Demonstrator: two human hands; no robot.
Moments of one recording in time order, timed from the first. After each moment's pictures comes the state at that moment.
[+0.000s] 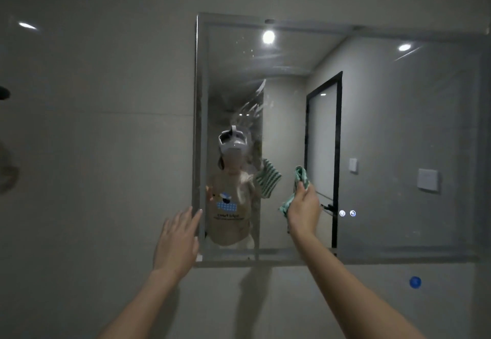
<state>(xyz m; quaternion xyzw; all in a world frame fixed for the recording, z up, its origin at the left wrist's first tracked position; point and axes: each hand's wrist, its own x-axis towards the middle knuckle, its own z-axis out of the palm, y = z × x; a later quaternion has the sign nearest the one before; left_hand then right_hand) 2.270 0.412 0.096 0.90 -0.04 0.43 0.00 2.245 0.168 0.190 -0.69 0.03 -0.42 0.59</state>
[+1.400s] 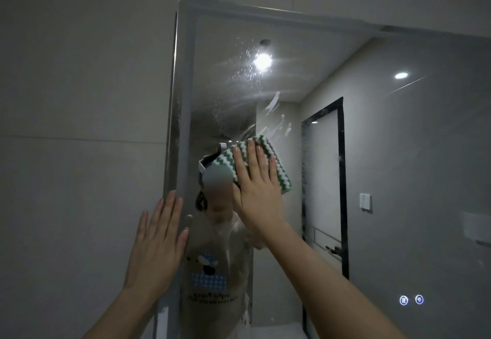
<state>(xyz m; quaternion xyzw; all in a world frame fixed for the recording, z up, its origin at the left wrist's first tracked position) 2.484 0.445 0.199 0.79 -0.07 0.61 -0.02 2.487 0.244 0.298 -0.78 -0.18 -0.60 0.04</state>
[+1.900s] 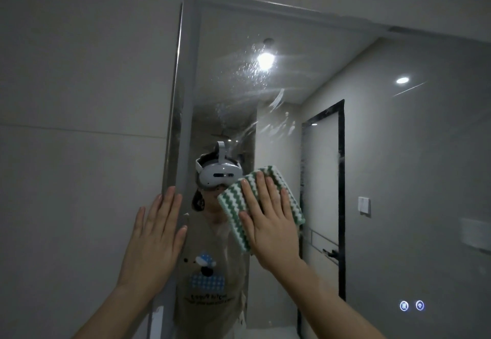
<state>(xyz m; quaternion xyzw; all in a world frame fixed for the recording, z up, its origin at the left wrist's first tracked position) 2.483 0.447 0.194 0.79 -0.06 0.60 -0.02 2.495 0.218 0.233 -0.76 -0.18 -0.62 0.01</state>
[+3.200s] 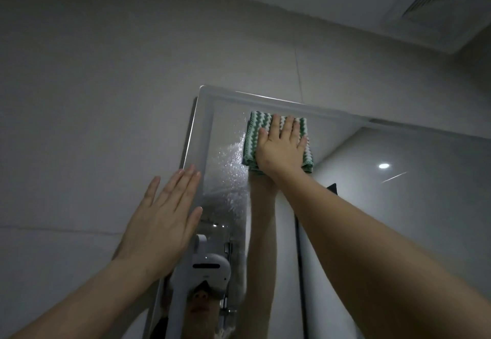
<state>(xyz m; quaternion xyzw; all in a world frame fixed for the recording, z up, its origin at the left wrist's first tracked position) 2.498 0.459 0.395 0.66 -0.10 0.73 -0.10 2.493 0.264 0.539 -0.76 -0.06 -0.63 0.19</state>
